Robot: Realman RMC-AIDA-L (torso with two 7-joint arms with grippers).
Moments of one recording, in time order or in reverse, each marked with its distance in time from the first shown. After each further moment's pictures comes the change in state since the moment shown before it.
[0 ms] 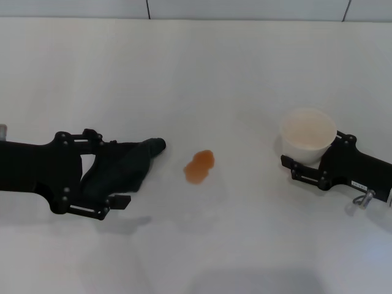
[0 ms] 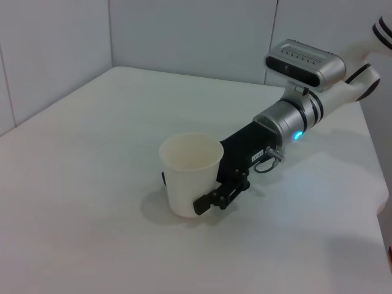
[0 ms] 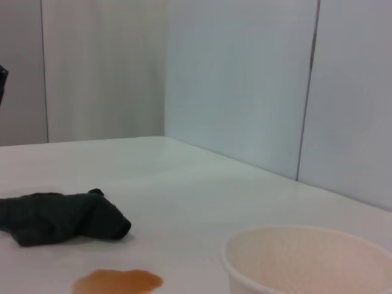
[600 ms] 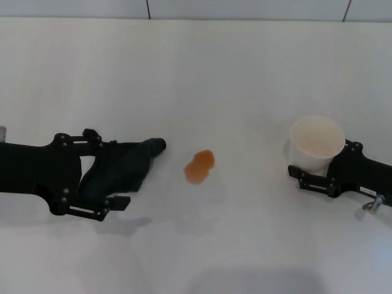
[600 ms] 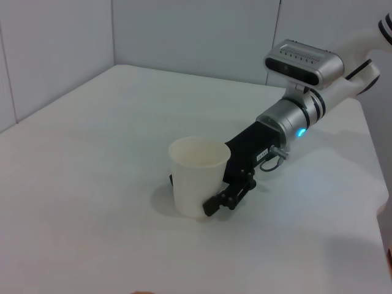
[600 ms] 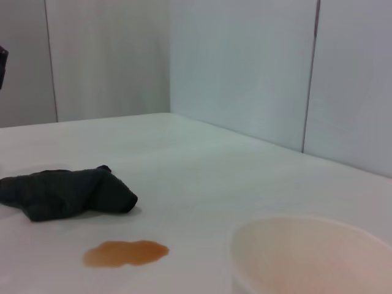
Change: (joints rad) left arm 0.004 0.000 0.000 0.000 0.000 0.000 -0.011; right arm -0.074 -0.007 -0.117 -0.159 -0.010 0.047 0.163
